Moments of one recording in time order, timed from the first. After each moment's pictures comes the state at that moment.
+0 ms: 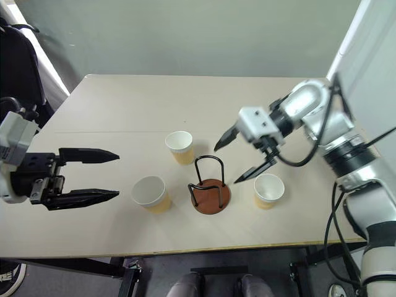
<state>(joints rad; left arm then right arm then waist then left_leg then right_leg) -0.16 1.20 0.55 -0.34 -0.87 0.74 -1.31 -1.25 -0.83 0.60 0.30 0.52 -0.02 1.61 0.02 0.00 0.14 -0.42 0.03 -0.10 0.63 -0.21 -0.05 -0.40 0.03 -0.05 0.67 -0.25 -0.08</state>
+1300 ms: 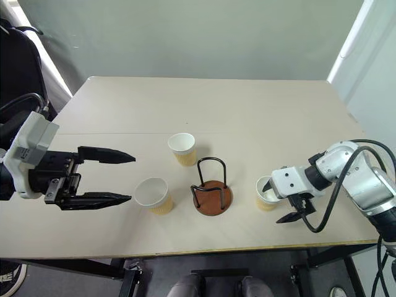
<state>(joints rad) -0.24 1.20 0.45 -0.36 -0.86 0.71 -1.32 -0.65 -1.02 0.38 -0.15 0.14 0.19 1.54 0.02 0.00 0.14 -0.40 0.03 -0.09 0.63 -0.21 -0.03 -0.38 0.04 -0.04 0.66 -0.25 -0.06</state>
